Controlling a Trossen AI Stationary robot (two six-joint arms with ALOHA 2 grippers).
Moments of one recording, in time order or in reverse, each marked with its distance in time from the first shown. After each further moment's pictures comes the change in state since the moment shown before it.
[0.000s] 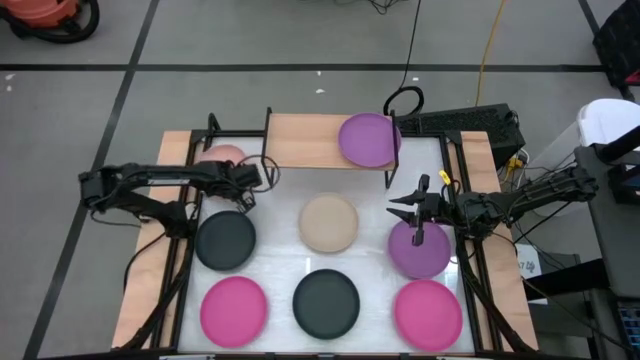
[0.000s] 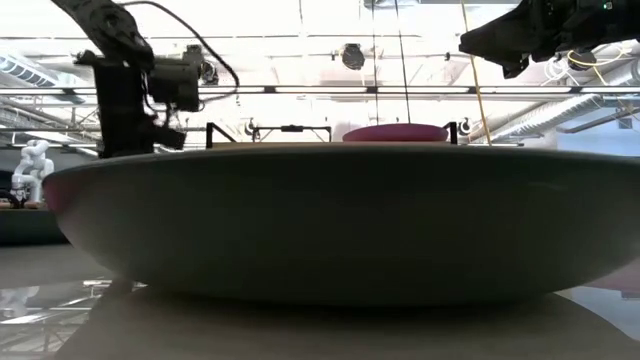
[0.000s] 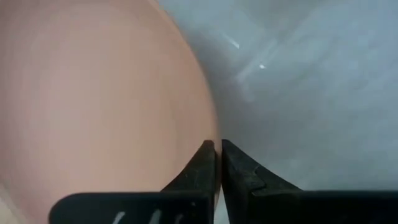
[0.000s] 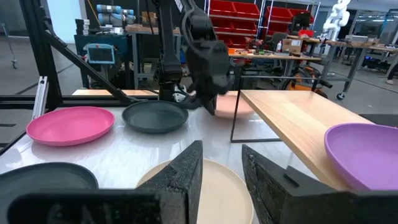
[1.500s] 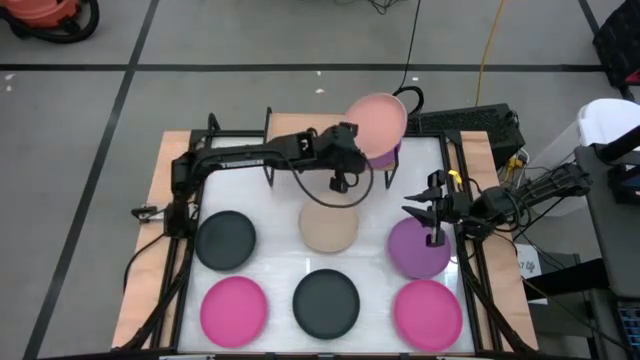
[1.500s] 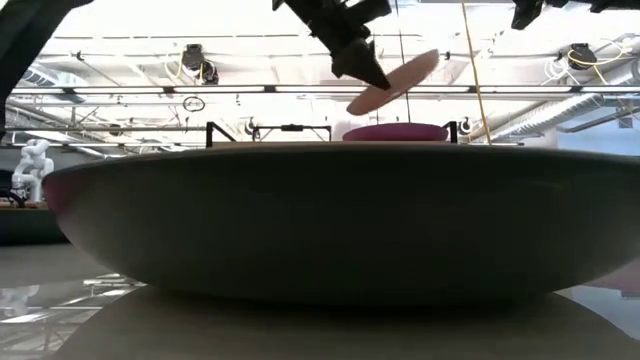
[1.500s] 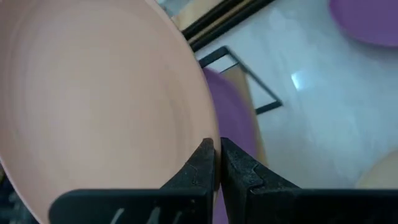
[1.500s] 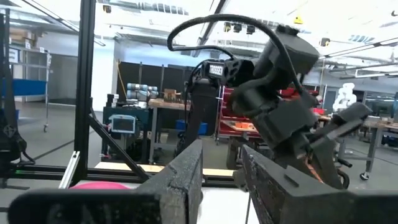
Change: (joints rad) left arm -0.178 0.725 1.231 0.315 0.151 1.065; right arm 0.095 -0.081 0.000 0.276 -0.024 -0.186
